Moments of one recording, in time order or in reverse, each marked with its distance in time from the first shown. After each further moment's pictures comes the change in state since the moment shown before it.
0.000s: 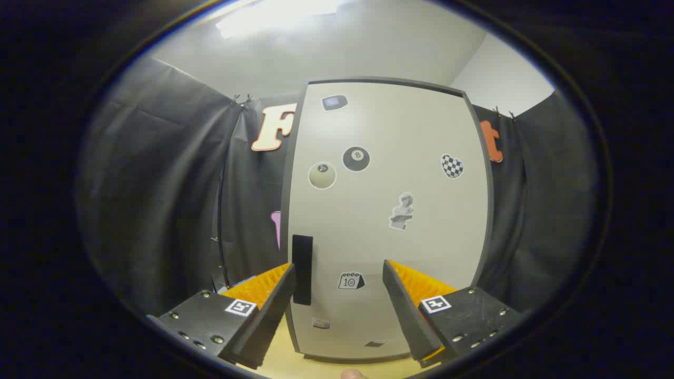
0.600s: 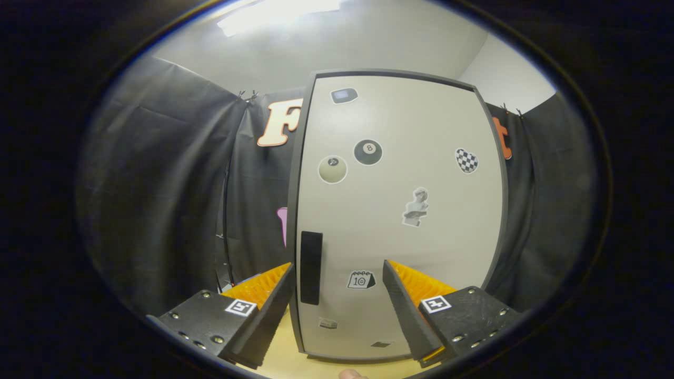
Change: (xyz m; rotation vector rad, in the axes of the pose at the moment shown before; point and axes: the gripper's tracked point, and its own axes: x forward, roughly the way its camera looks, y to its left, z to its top) arm 0.019 0.017 -0.009 -0.002 0.020 0.038
